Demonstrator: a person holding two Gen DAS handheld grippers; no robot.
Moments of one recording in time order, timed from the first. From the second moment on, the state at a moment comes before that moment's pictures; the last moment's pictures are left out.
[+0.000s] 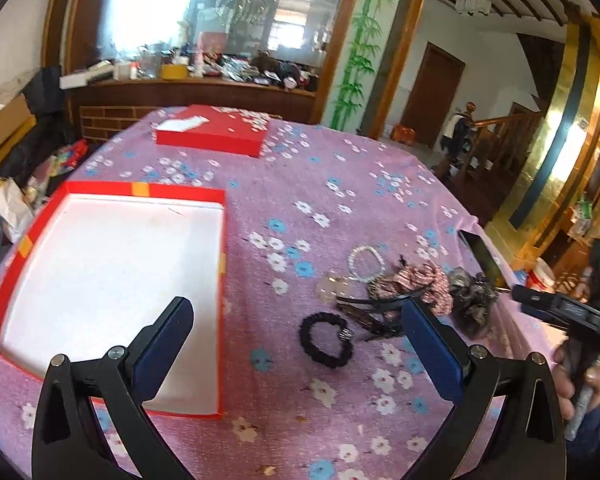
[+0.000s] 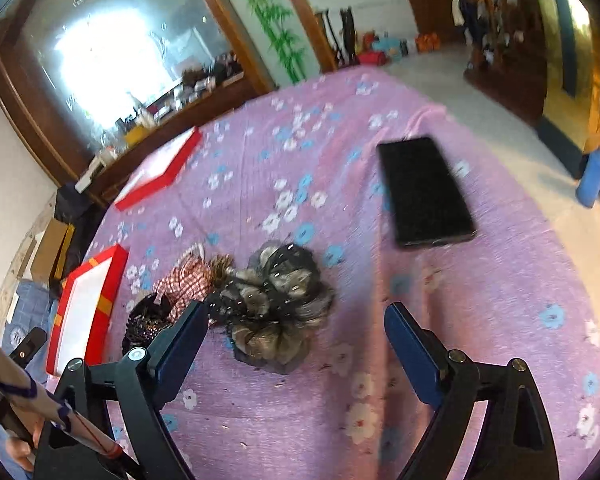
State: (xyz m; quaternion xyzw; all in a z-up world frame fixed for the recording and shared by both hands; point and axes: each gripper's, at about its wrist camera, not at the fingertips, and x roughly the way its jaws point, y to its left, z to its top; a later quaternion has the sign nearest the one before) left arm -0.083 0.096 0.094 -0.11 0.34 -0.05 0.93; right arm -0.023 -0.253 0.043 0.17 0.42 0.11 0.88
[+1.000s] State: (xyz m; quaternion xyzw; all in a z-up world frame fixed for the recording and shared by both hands) left arm -0.017 -0.032 0.045 0.21 0.38 -0.18 0.88; right arm 0.000 -0.238 0.017 0.13 0.40 0.10 0.90
